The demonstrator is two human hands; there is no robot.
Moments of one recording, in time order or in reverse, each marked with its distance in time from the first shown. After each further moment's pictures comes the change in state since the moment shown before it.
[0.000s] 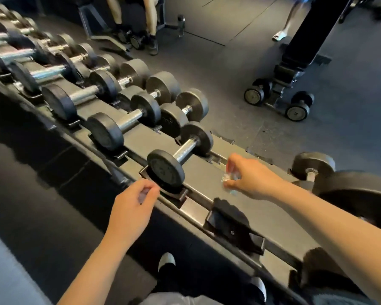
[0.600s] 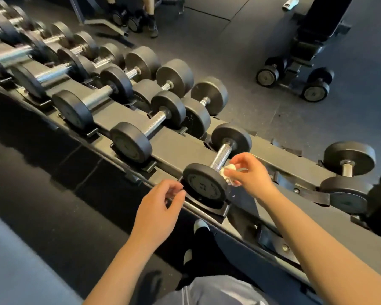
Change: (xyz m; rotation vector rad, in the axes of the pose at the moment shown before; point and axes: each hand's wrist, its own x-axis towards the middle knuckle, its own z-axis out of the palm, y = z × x) left_hand 0.073 -0.044 -0.054 0.099 -0.178 0.038; right_hand 0.099 -0.060 0.073 0.856 0.214 0.230
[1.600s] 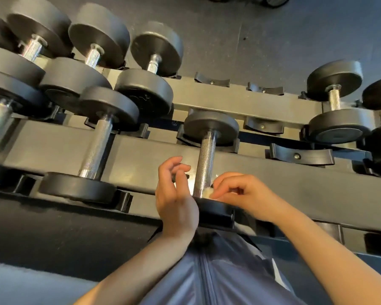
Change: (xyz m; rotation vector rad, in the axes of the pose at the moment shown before) left_hand 0.112 0.024 0.068 -0.385 0.028 -0.250; right_hand 0.014 0.026 0.007 0.185 -0.252 -0.095
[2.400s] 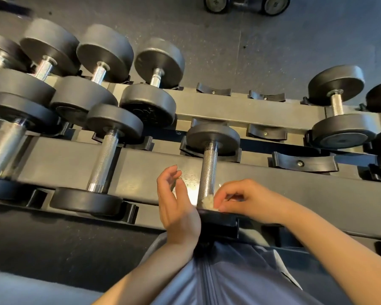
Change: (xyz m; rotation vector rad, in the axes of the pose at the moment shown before) left_hand 0.004 0.003 0.000 -0.011 0.071 0.014; right_hand 0.010 -0.026 -0.013 -0.163 -0.181 0.135
